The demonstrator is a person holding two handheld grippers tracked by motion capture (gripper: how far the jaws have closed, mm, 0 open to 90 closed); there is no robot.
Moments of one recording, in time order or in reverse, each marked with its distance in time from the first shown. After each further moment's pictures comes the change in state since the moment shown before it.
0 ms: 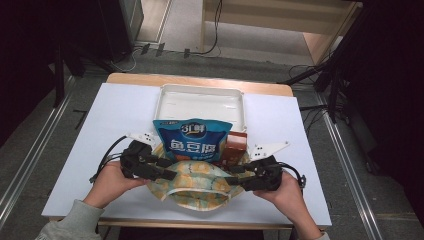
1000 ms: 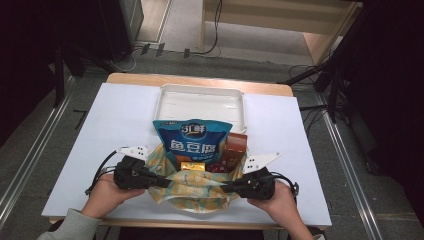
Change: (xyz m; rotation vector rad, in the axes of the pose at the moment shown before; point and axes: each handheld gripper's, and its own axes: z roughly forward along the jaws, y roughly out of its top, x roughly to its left) left arm -0.010 -0.033 -0.002 -0.047 -0.059 0.032; right arm 0.015 -0.018 0.018 0.015 0.066 -0.016
